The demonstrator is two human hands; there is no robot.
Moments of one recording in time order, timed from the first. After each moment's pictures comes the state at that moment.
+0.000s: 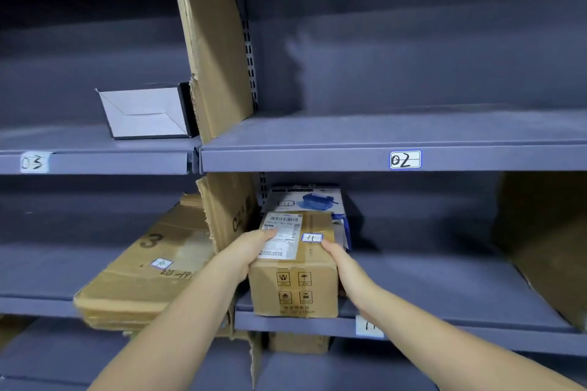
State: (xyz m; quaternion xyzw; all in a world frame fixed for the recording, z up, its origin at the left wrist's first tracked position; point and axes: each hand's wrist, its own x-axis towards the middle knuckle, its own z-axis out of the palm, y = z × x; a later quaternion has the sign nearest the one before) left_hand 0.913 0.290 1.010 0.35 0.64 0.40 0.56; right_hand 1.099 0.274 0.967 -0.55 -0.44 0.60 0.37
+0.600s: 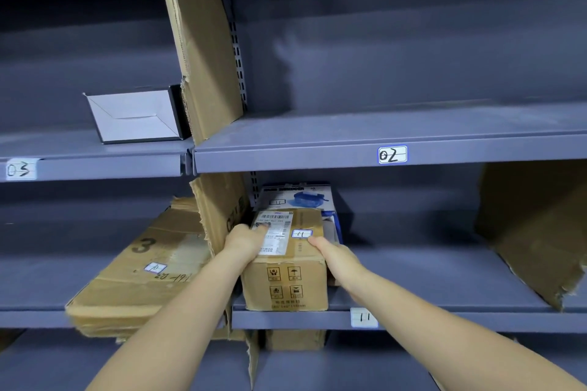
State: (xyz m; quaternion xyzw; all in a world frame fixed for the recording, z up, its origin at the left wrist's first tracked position) left_hand 0.913 0.308 1.007 0.48 0.76 0.32 0.31; right_hand 1.095 0.283 0.969 -0.58 -0.48 0.54 0.36
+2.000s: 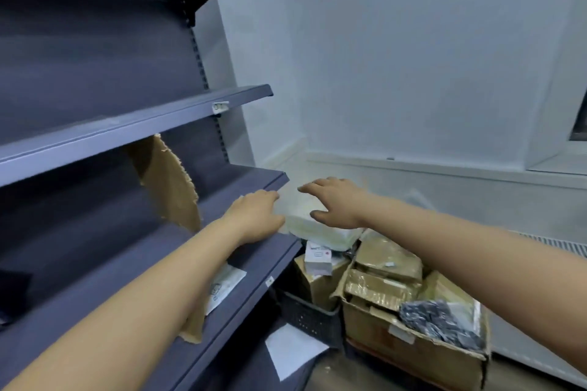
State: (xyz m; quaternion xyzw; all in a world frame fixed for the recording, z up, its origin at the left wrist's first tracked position) left_hand 1.322 0.061 1.047 0.98 0.18 0.02 0.04; right_hand 1.444 -0.085 1.032 -0.84 -0.53 -0.07 0.04
